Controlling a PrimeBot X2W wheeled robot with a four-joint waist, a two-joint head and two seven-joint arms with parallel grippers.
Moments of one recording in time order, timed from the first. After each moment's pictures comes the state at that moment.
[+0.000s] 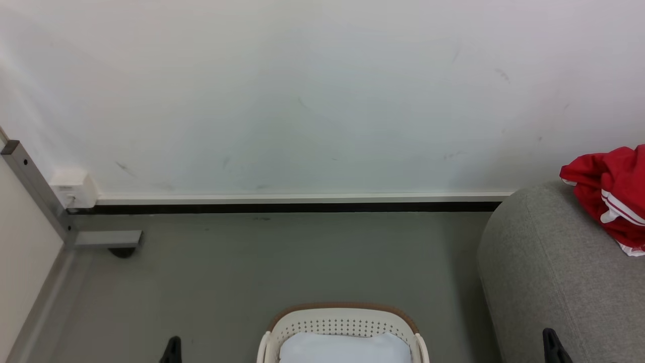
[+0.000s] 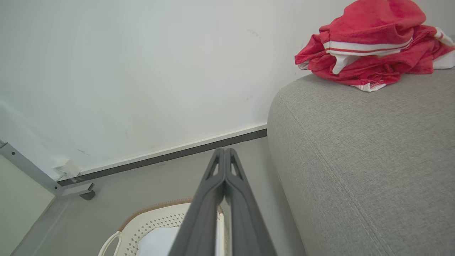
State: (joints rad) left arm 0.05 0.11 -0.09 0.31 -0.52 0.00 -0.19; right arm 0.04 -0.04 -0.02 0.35 0.41 0.13 -0.20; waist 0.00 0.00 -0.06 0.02
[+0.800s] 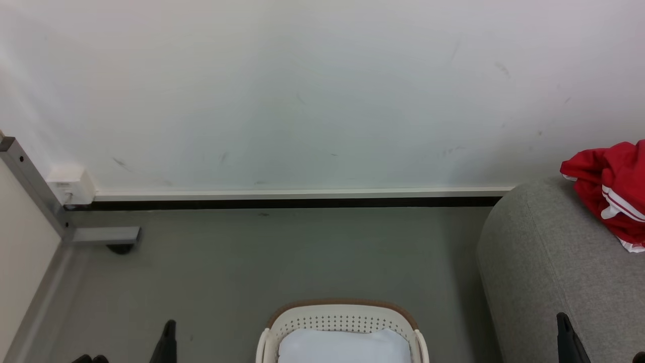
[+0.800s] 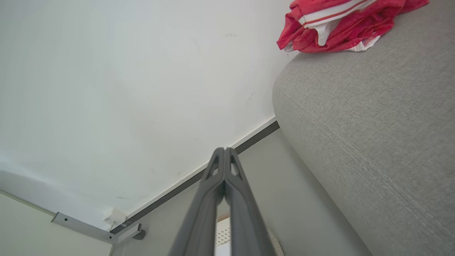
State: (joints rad) left arm 0.00 0.10 -0.03 0.29 -0.85 -0.04 -0.10; right arm 0.00 -0.04 -0.04 0.32 0.78 0.13 -0.10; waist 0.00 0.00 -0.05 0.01
